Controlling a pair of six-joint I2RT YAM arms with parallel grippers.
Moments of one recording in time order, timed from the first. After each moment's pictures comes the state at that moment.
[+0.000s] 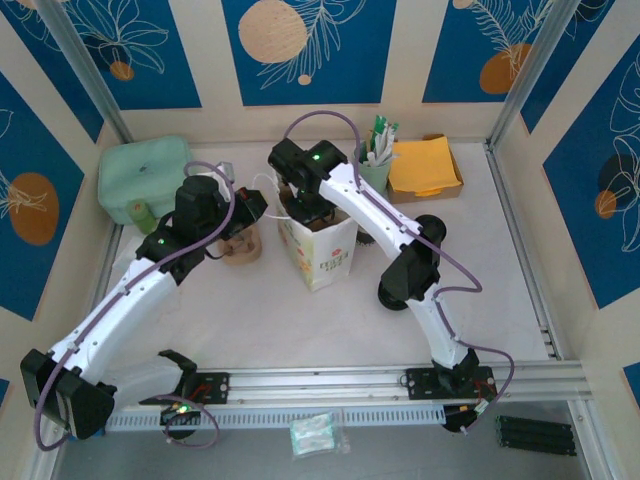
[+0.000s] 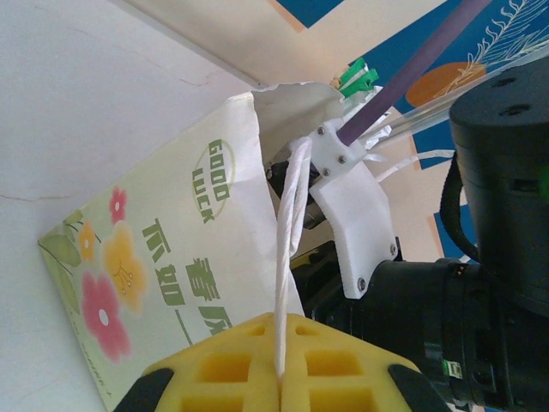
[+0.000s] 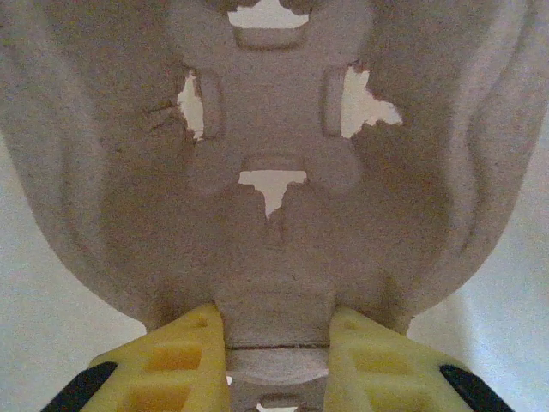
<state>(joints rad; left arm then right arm) -0.48 1.11 1.06 -0.35 0.16 -0.87 0.79 2.26 2.48 -1.57 0.14 0.27</state>
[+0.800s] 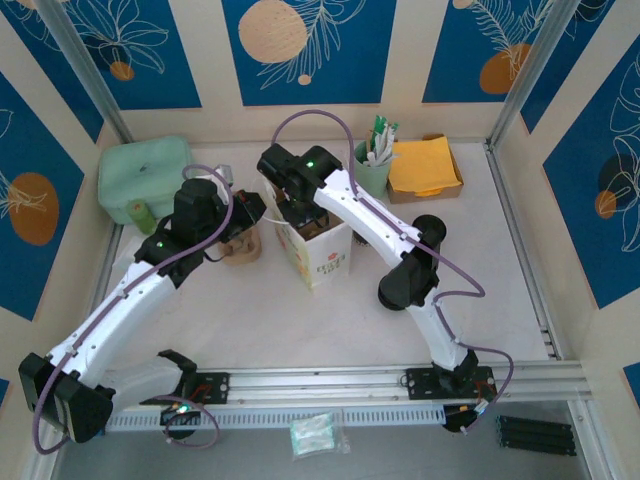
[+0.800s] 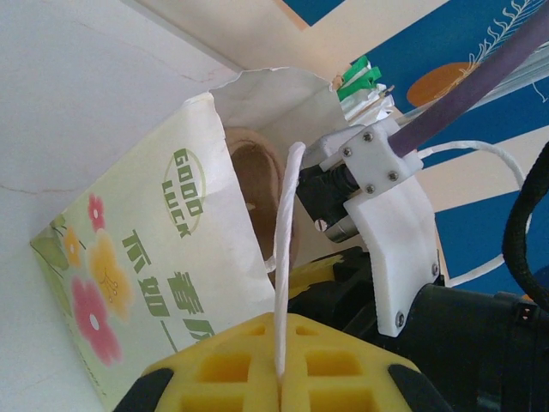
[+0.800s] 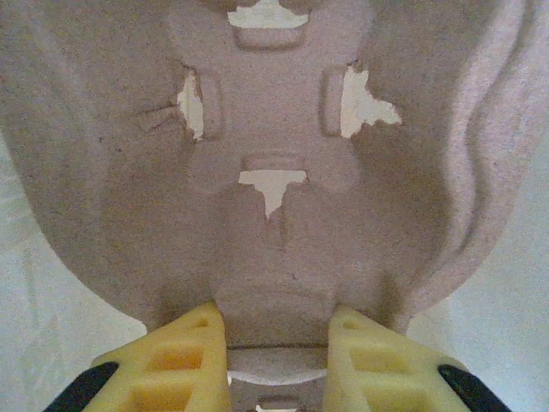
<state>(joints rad) -0.48 1.09 1.04 -0.35 0.16 -0.88 0.86 2.23 2.49 -1.57 0.24 0.29</state>
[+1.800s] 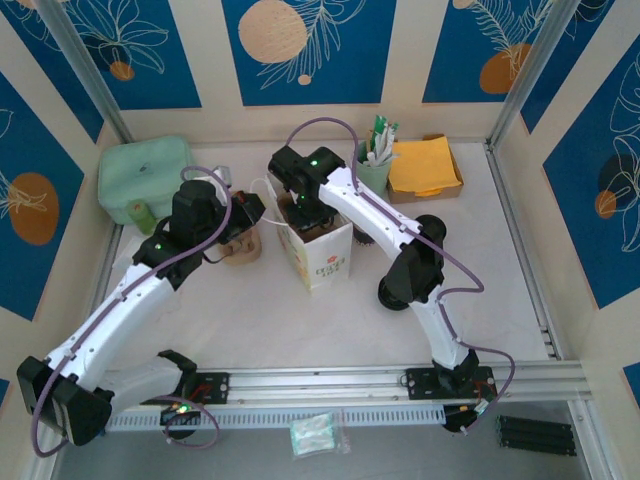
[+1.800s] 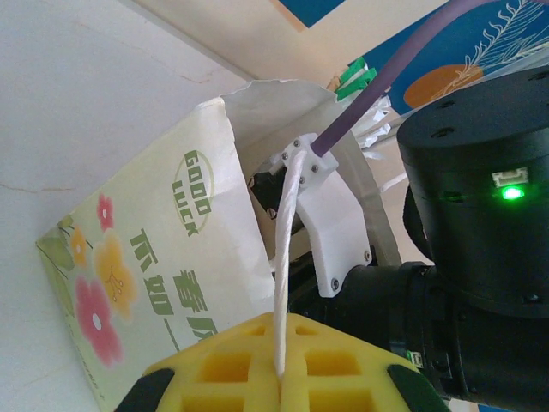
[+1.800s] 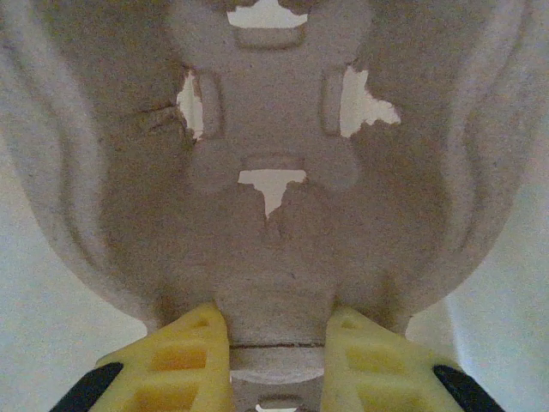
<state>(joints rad) -0.48 1.08 1.03 -0.35 0.16 -0.89 0.80 2.22 2.34 -1.51 0.10 0.33</state>
